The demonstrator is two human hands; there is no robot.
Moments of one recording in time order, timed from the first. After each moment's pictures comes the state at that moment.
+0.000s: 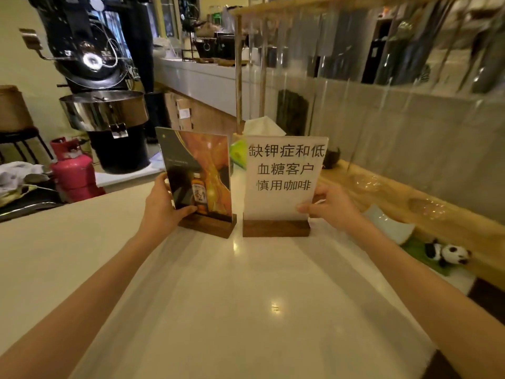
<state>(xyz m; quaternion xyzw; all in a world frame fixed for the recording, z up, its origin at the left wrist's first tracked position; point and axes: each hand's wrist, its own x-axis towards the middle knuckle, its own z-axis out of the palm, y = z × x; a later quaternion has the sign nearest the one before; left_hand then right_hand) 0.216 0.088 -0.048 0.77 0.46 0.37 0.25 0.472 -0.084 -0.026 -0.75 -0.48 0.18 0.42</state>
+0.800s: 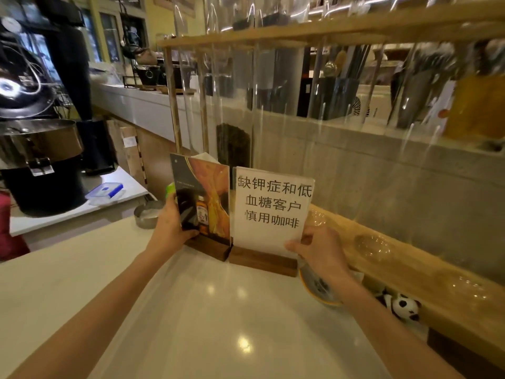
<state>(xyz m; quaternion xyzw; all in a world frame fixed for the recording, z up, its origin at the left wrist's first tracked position) 0.389 0.130 -0.050 0.83 0.36 0.33 0.28 0.549 -0.099 -0.036 -0.82 -0.34 0.09 0.46</state>
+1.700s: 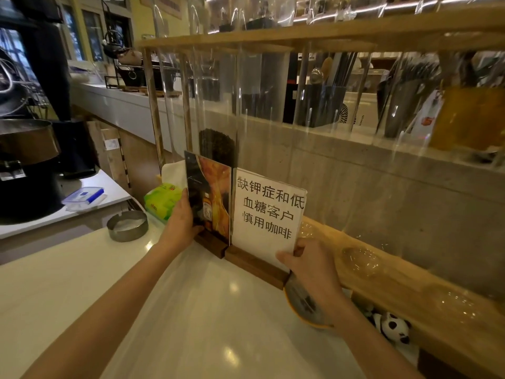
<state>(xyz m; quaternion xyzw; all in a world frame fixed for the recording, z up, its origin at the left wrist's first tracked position) 0.464 0.148 -0.056 0.86 0.32 0.31 0.24 0.565 -0.097 -0.044 -0.83 -0.30 0.06 0.46</state>
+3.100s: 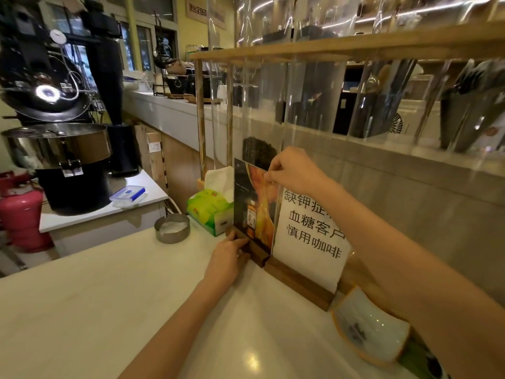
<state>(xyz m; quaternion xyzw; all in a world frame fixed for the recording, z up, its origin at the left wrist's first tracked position) 0.440 0.102 -0.069 0.88 0.33 0.24 0.22 0.567 0.039 0.097 -0.76 -0.59 -0.03 0.28</state>
